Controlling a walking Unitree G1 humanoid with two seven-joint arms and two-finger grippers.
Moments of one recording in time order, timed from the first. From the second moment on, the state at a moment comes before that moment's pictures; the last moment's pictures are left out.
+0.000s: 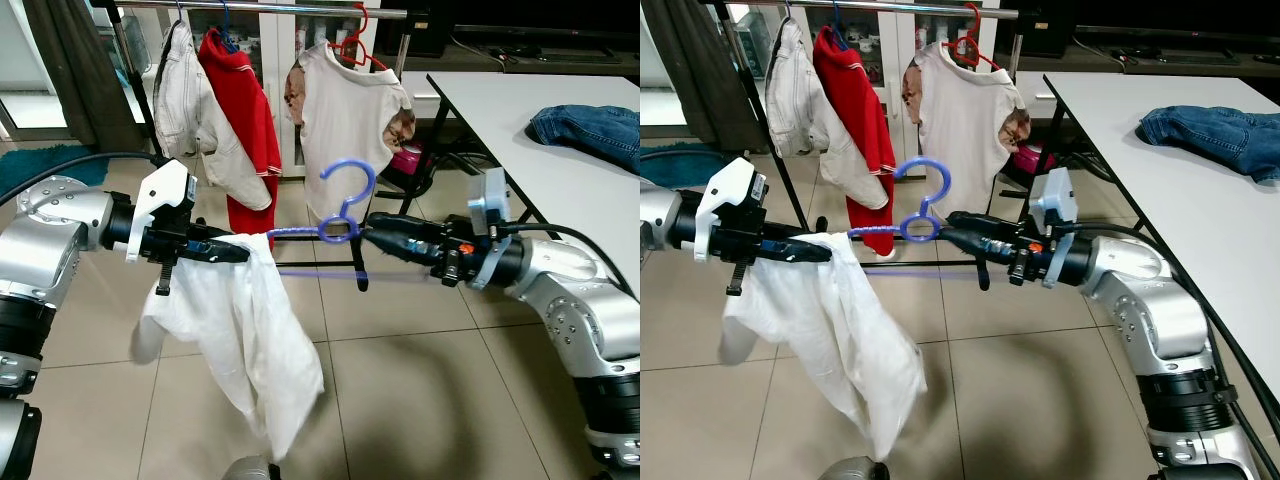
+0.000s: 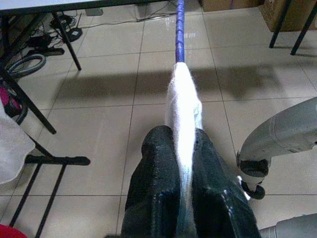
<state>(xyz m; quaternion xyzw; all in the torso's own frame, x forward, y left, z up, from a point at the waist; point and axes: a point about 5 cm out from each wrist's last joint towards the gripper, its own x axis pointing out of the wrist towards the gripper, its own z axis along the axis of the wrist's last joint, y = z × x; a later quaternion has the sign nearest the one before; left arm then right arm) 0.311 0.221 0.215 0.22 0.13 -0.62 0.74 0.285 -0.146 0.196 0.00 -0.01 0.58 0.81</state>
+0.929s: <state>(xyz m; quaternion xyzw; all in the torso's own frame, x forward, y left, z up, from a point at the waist) 0.316 0.209 0.241 0.15 0.04 -0.60 0.78 0.275 -0.070 0.168 0.06 0.00 0.52 0.85</state>
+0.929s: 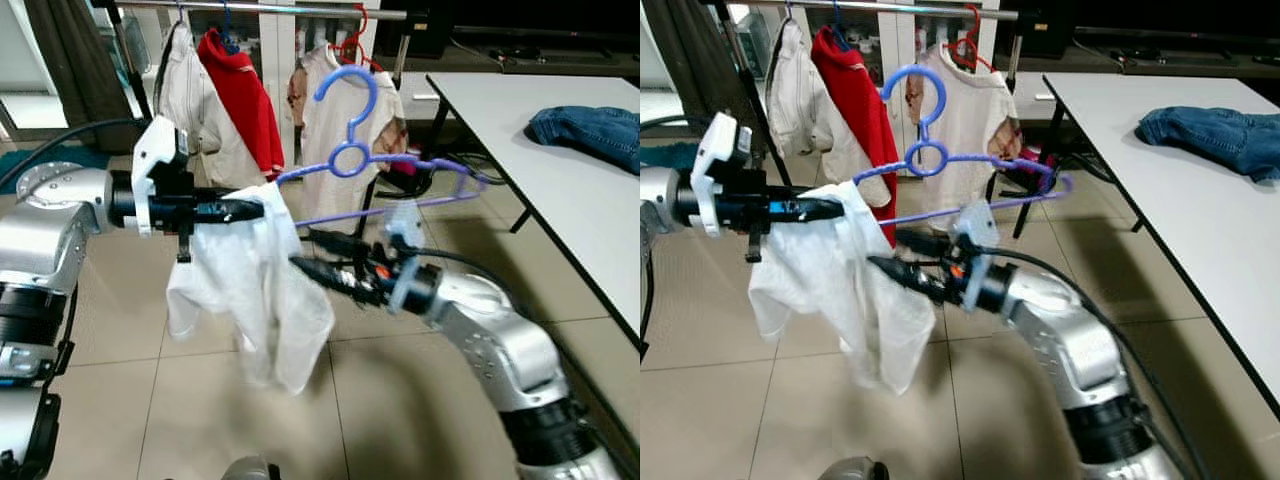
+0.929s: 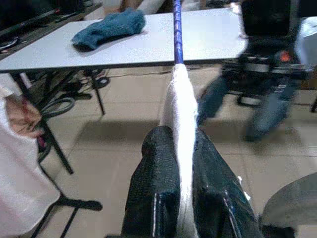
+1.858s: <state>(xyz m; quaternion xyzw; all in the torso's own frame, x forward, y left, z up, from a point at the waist) 0.313 0.208 0.243 0.14 0.05 -0.60 0.79 0.267 -0.042 0.183 0.05 -0.07 0.58 0.81</state>
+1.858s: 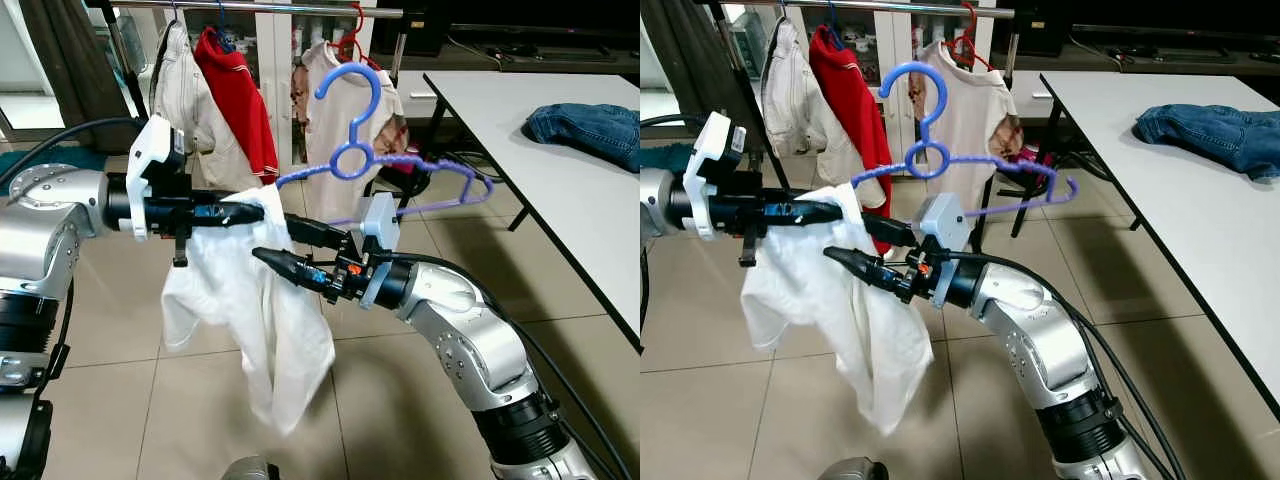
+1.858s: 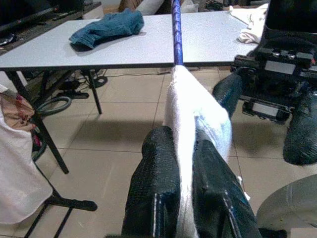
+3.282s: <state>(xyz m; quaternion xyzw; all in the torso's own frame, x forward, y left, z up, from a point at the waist) 0.314 0.196 0.265 0.12 0.02 -0.62 0.78 0.251 -0.045 0.090 -0.04 0.11 0.69 0.71</state>
